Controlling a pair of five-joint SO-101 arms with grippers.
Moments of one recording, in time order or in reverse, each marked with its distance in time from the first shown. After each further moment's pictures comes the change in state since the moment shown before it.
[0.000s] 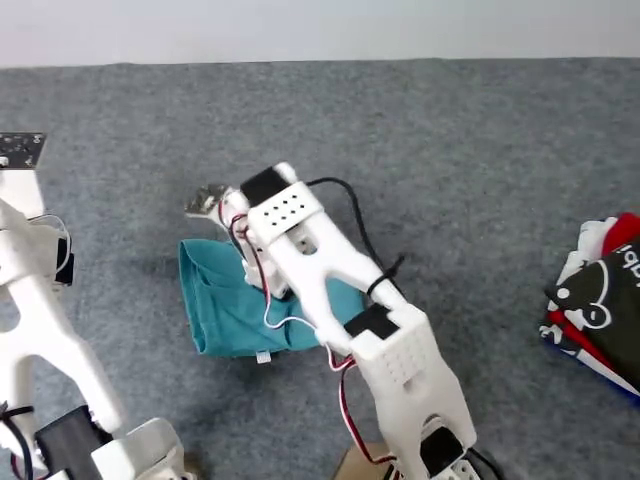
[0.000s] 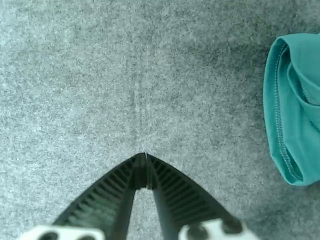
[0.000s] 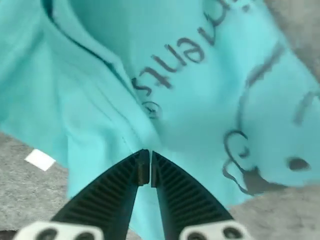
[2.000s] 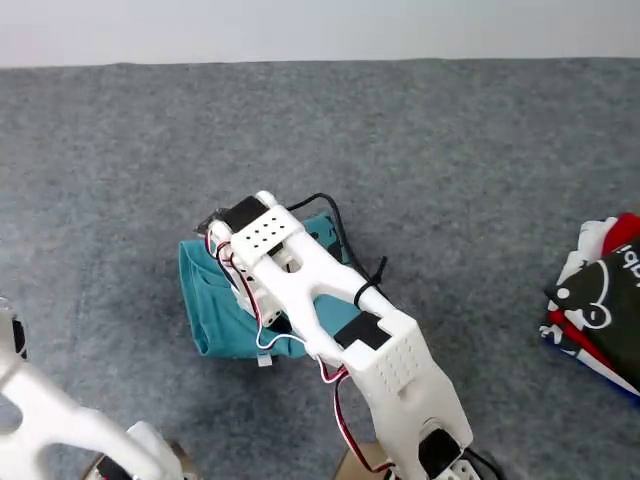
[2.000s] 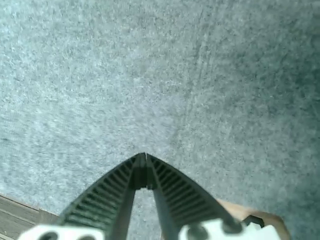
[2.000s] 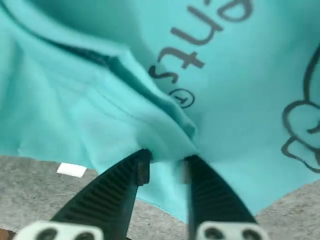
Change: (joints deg) left arm -20.8 -23.1 16.9 -1.5 -10.3; right arm -3.6 -1.1 9.0 -0.4 -18.2
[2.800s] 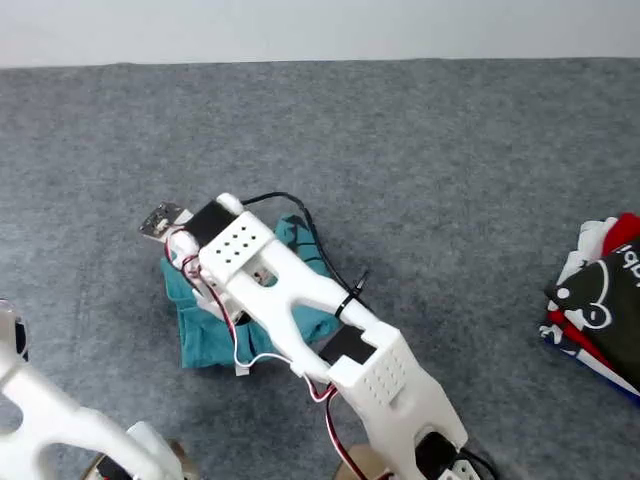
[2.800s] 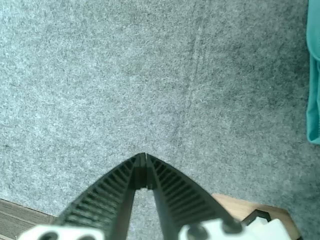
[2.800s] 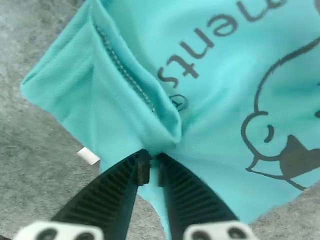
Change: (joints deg) left arm 0.0 0.0 0.5 0.0 -3.3; right arm -6.2 0.1 -11.9 1.1 3.0
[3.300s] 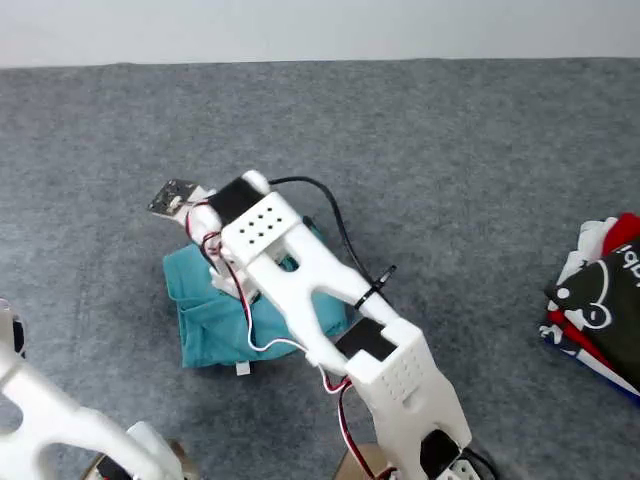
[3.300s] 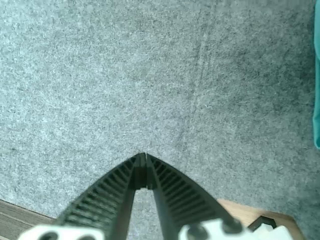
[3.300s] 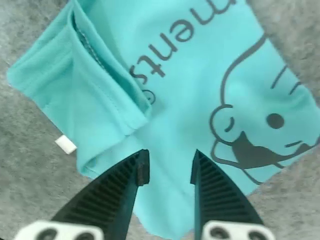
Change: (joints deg) left arm 0.0 0.0 0.0 -1.6 0.0; right arm 4.4 -4.2 0.0 0.1 8.9
